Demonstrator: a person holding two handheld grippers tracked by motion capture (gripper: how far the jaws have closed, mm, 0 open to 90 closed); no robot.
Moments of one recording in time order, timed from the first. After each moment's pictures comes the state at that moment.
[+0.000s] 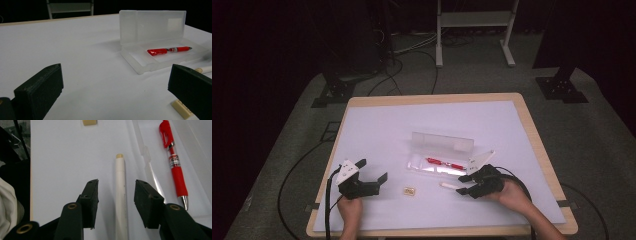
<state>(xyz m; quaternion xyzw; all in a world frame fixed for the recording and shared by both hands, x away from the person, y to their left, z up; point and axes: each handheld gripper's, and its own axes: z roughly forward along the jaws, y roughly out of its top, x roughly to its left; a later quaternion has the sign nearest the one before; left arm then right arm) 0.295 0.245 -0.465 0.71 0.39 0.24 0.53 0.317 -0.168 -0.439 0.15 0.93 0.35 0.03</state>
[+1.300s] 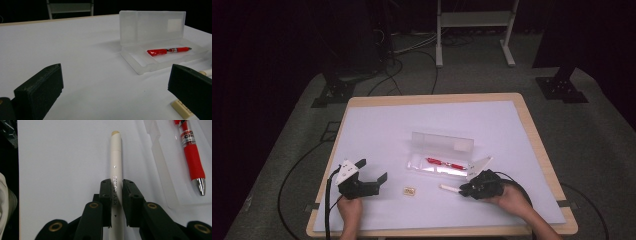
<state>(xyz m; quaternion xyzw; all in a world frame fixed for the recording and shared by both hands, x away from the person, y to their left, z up) 0.295 0.245 -0.465 0.71 0.39 0.24 0.53 0.315 -0.170 -0.460 0.15 0.94 0.32 0.03</state>
